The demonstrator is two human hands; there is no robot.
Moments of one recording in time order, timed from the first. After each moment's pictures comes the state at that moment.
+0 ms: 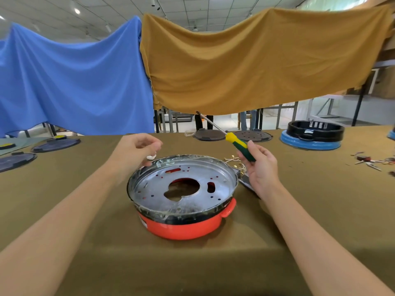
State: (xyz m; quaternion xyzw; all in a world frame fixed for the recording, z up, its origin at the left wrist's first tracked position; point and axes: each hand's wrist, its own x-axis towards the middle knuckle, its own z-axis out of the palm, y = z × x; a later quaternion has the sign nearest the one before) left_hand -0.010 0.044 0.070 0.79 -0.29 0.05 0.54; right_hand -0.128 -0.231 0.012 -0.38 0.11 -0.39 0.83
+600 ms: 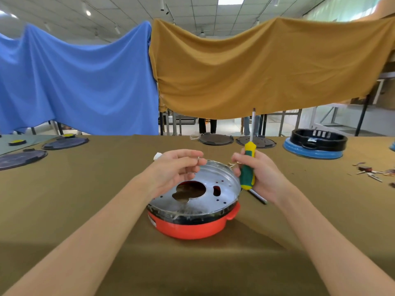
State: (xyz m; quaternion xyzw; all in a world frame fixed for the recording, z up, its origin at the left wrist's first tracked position) left_hand -0.048 0.007 0.056 0.61 -0.31 -0.24 0.69; right_hand -0.156 -0.211 0.038 -0.61 -0.01 -0.17 0.78
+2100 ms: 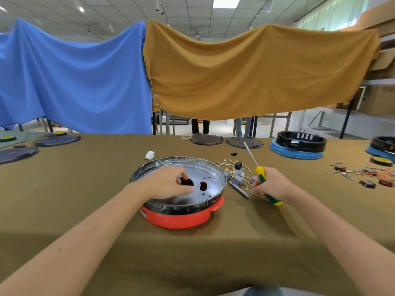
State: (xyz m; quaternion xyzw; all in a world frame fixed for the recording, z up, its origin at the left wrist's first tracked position) left_hand -0.076 0.010 0.052 0.90 -0.40 -0.05 0.16; right_hand -0.201 -0.282 0.019 -0.90 0.22 -0.12 0.35
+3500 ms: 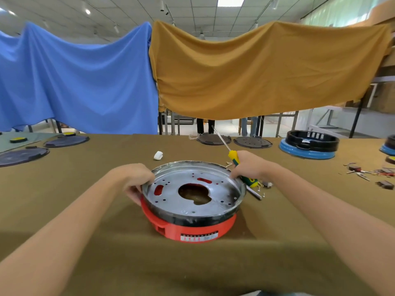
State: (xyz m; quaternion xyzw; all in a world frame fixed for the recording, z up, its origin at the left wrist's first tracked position) left_hand -0.033 0.070 0.067 0.91 -0.11 -0.23 0.33; right_hand -0.131 -0.227 0.058 -0.94 0.10 -0.05 0.32
